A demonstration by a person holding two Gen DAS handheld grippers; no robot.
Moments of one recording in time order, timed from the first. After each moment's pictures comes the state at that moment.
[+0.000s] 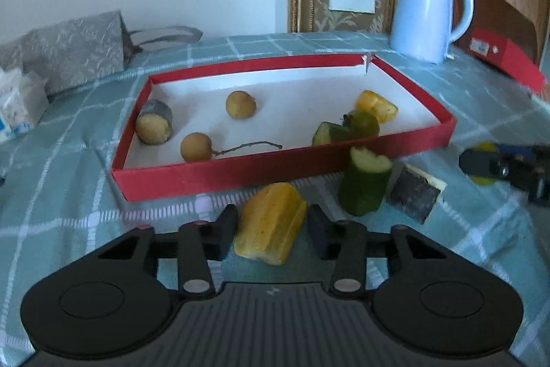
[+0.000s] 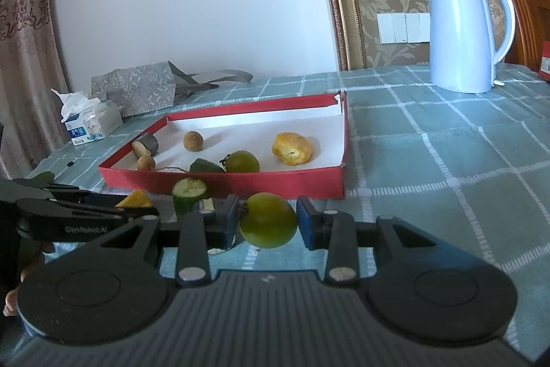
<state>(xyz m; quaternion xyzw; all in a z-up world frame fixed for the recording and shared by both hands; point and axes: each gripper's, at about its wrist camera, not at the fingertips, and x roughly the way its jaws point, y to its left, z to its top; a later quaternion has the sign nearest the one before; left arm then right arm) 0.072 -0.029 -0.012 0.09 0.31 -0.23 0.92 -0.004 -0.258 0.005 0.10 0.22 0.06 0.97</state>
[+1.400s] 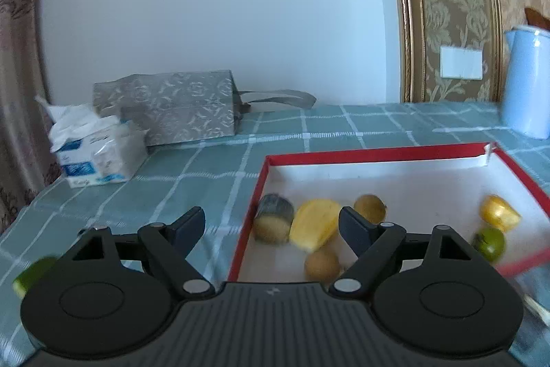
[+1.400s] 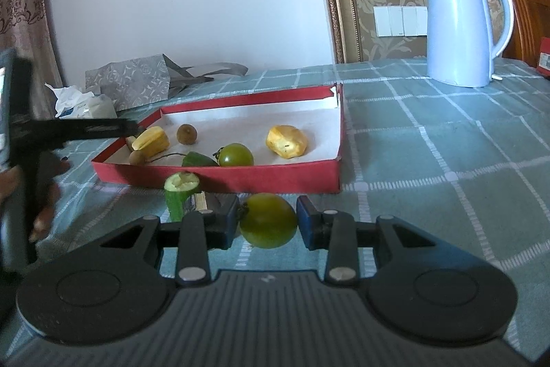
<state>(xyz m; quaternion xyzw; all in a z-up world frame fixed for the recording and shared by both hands) 0.116 -0.009 0.022 0.06 0.21 -0.05 0.97 0.002 -0.257 0.002 0.09 0.24 0.05 0.97</state>
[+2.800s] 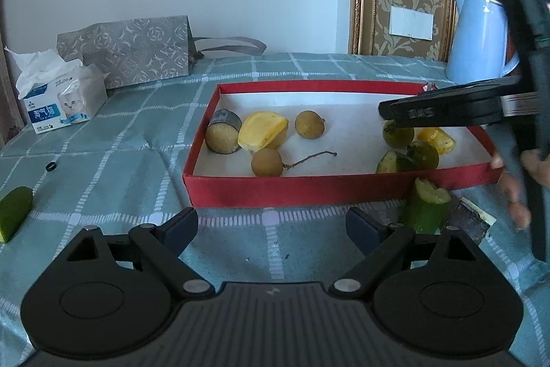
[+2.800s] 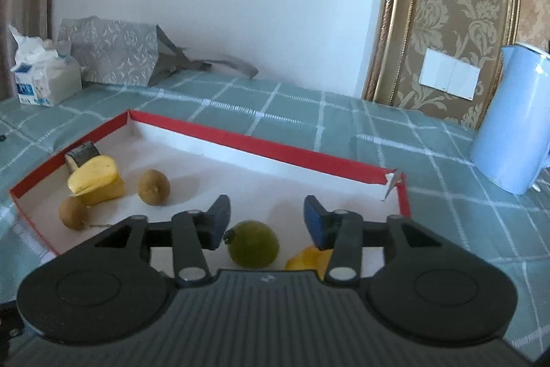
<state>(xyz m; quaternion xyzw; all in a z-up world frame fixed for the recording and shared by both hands) 0.079 -0.004 -0.003 0.06 0.29 -0.13 0.95 0.156 -0.201 0.022 -0.05 0.25 0.04 0.97</state>
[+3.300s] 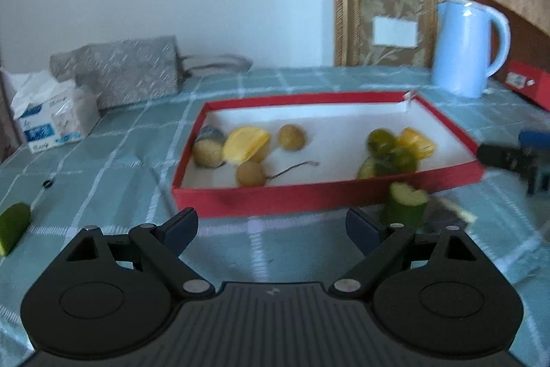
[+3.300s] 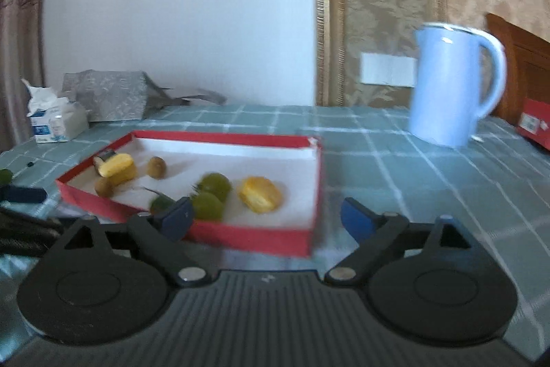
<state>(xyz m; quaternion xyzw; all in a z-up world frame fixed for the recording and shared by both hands) 0.062 -0.012 0.003 0.06 0.26 -0.16 0.95 0.022 -0.258 0.021 0.03 0.19 0.00 0.98</state>
